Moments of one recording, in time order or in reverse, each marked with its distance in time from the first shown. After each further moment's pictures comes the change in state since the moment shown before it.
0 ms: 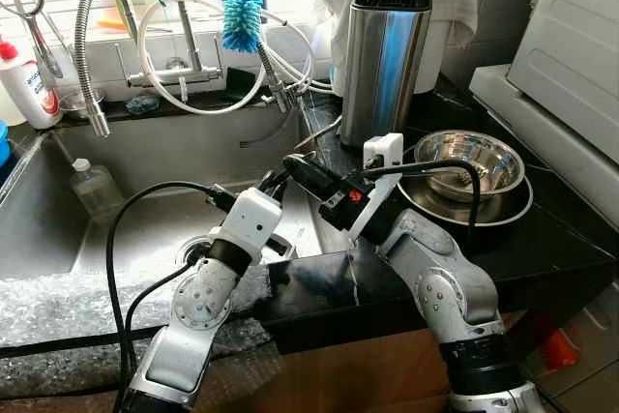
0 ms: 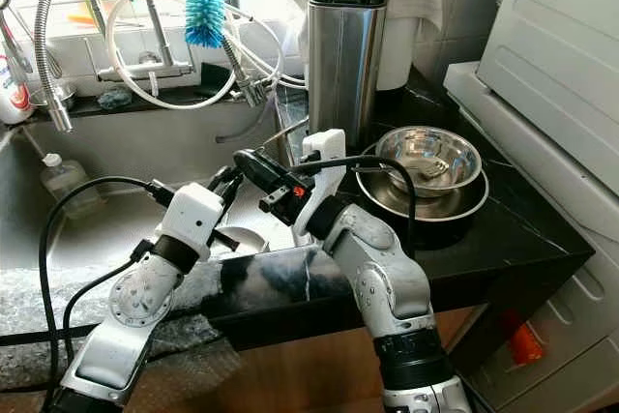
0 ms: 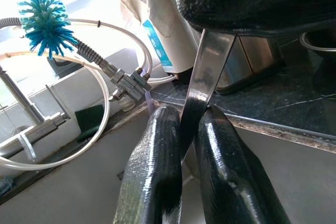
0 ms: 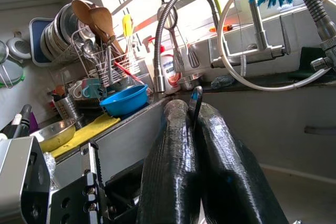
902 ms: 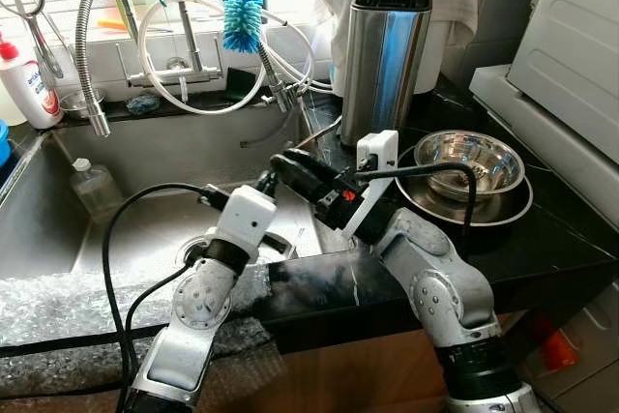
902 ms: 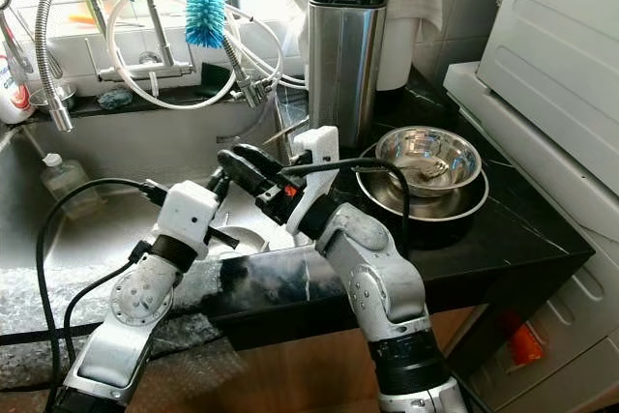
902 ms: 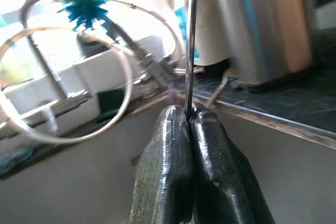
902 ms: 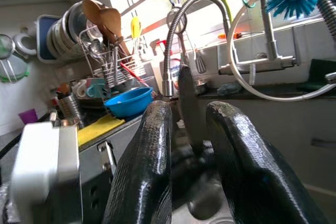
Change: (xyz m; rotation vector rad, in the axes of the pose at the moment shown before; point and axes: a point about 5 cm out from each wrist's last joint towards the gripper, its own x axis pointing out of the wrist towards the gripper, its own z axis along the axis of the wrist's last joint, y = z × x) left arm -0.001 0.014 -0.009 -0.079 0.035 0.139; right arm 0.003 0.012 0.003 -0.054 -0.016 0.008
